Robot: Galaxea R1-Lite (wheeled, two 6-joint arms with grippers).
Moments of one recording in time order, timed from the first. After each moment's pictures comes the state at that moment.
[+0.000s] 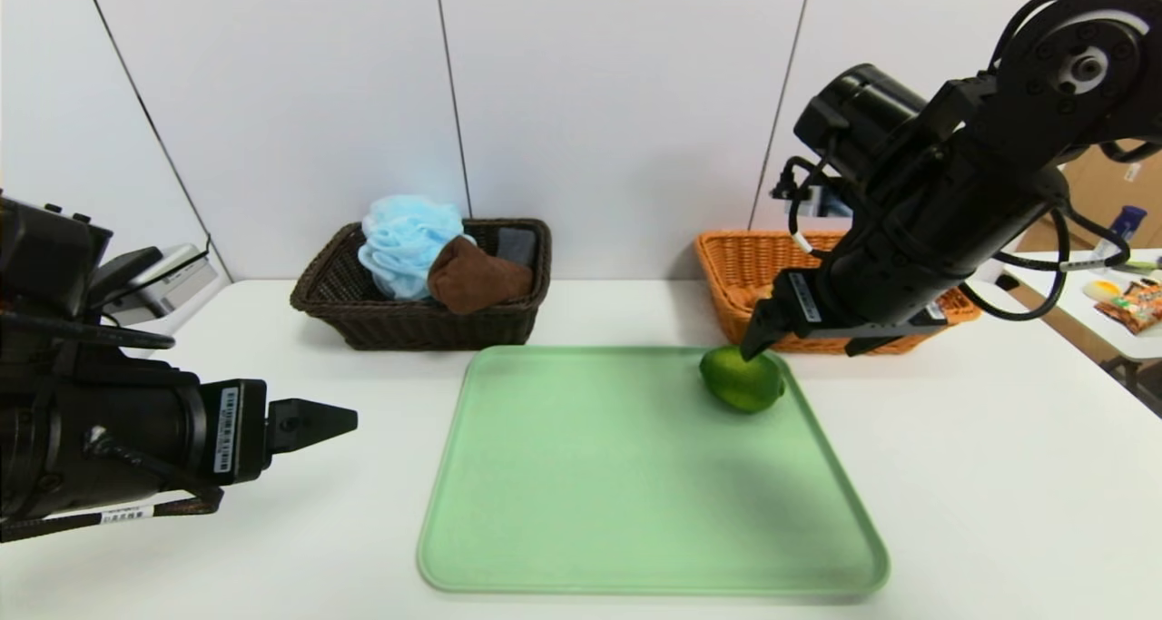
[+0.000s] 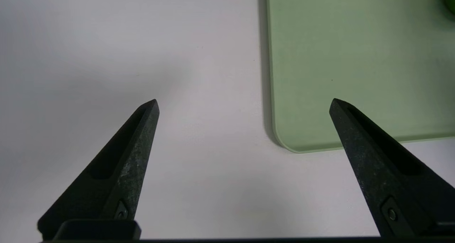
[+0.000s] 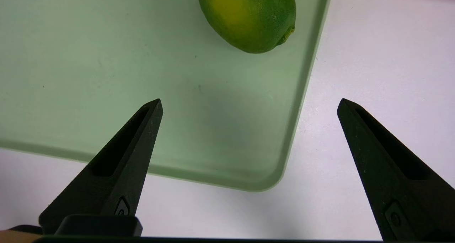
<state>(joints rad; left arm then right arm) -0.42 1.24 -0.93 0.39 0.08 -0.43 0.48 1.92 -1.93 1.13 -0.07 0.32</state>
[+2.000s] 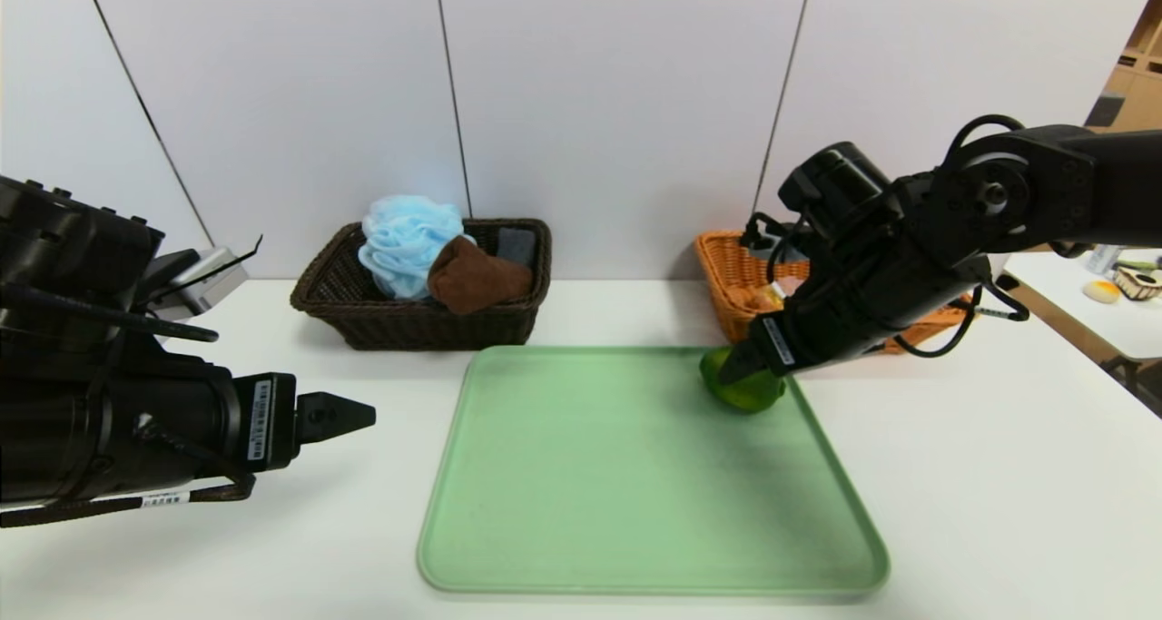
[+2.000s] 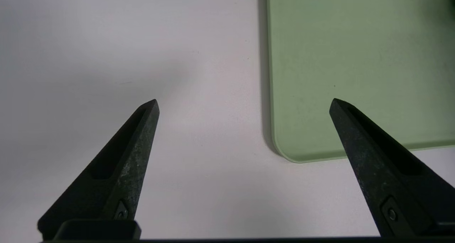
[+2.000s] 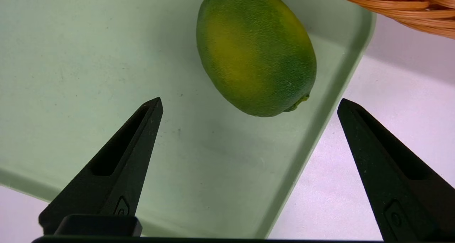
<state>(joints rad) -0.42 1.30 -0.94 0.37 0.07 -0.44 0.41 1.93 -1.61 0.72 0.02 0.07</state>
